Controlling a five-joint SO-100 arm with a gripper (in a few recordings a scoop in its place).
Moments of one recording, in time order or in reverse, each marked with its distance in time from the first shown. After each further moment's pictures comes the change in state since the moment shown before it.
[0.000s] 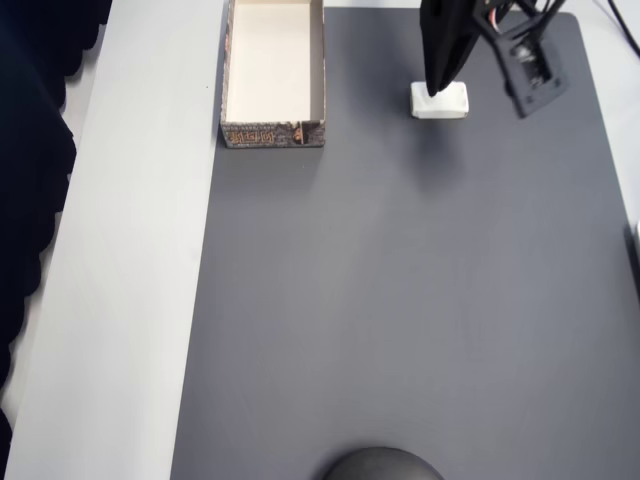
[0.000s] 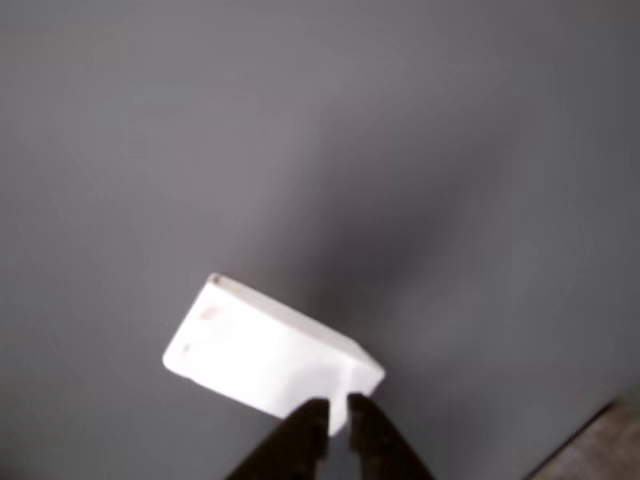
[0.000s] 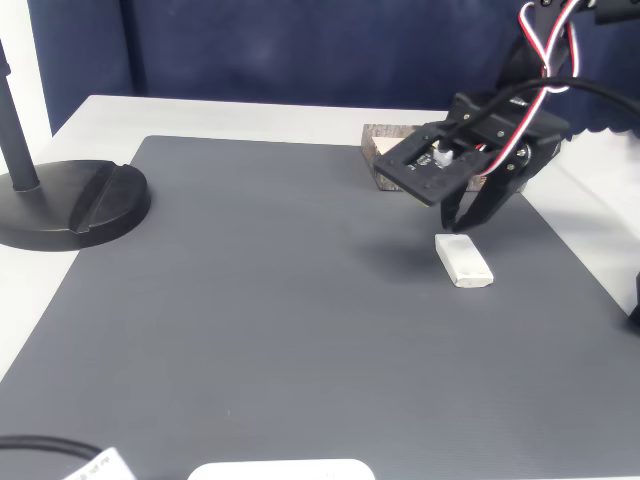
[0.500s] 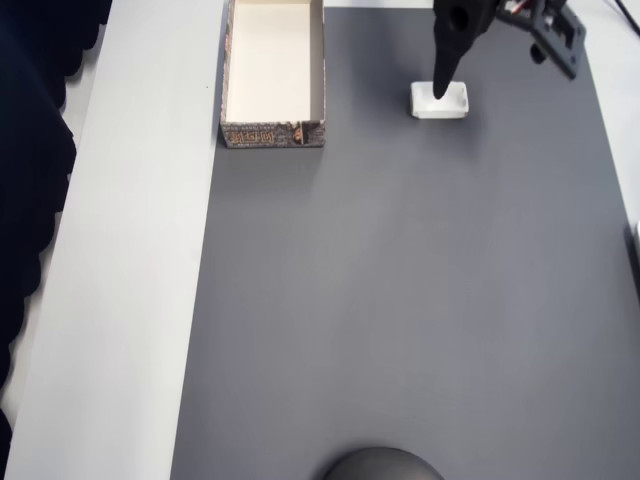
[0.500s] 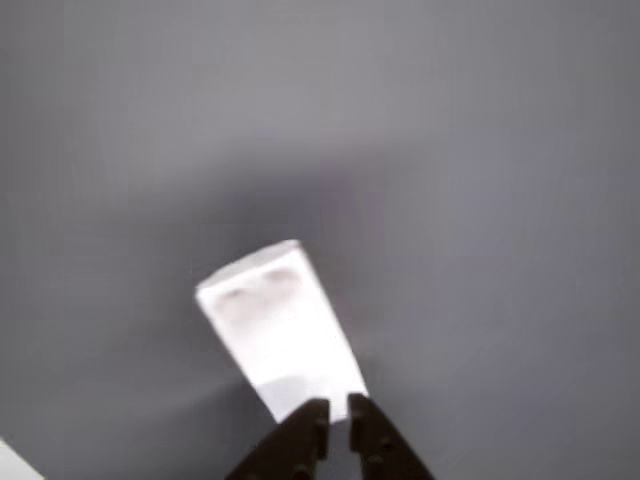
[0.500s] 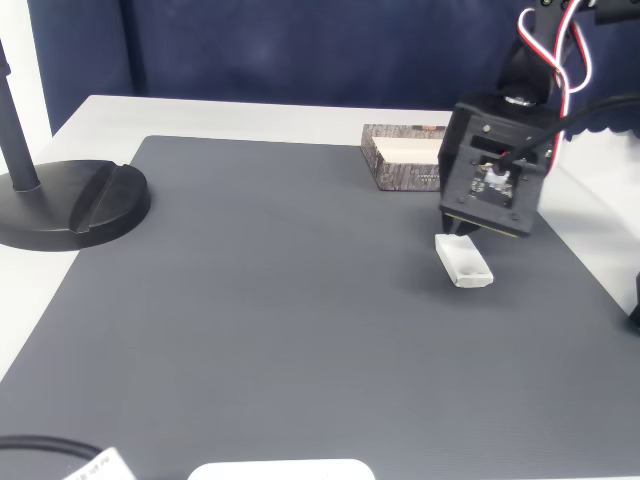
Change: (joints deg) arm 0.0 0.0 0.0 2.1 31.0
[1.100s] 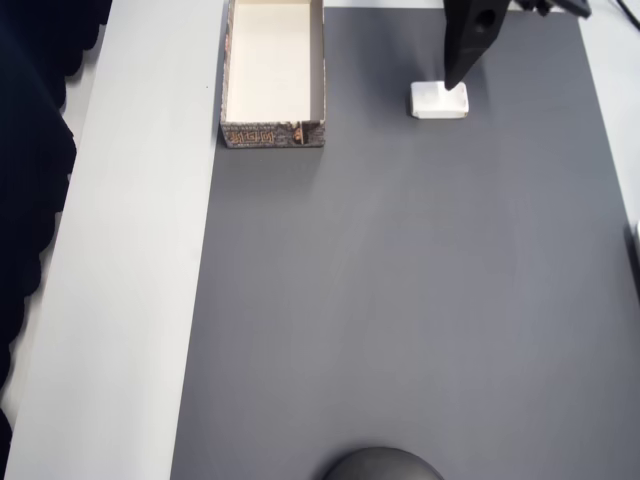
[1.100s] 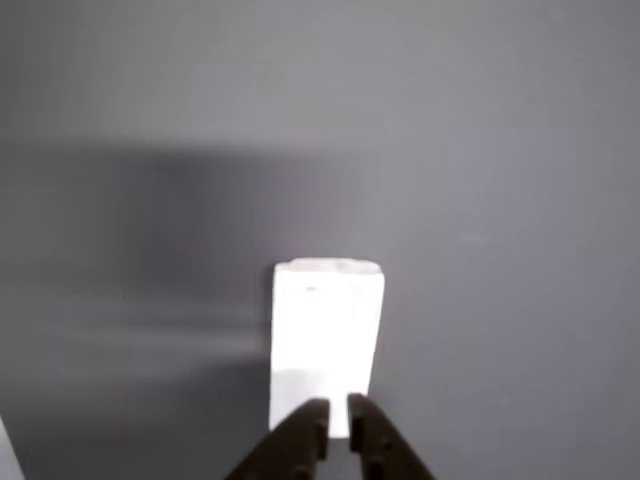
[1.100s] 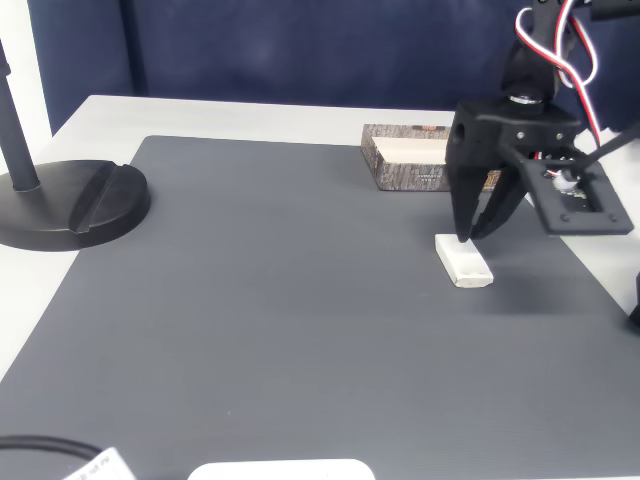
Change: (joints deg) arm 0.0 -1.1 -1.7 4.2 25.8
